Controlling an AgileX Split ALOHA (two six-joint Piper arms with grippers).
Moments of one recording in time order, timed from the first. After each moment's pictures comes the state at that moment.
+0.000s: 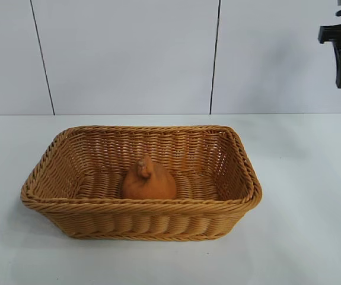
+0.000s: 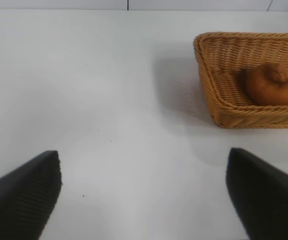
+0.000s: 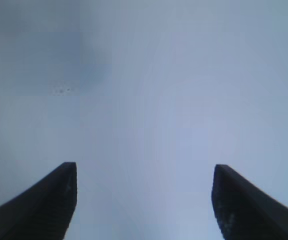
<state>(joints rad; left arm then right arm) -0.04 0.00 -0.51 -0.05 1.07 0.00 -0.03 1.84 -1.46 -0.04 1.21 0.08</state>
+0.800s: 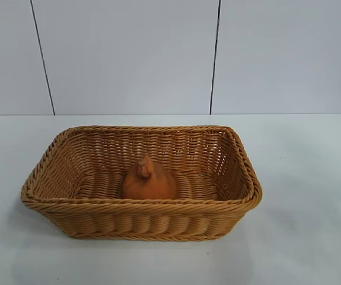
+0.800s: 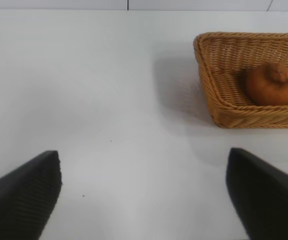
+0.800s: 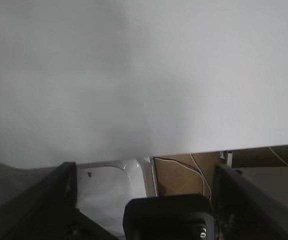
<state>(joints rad) -0.04 0.00 -0.51 -0.05 1.07 0.00 -0.03 0.67 -0.54 0.02 1.07 0.02</state>
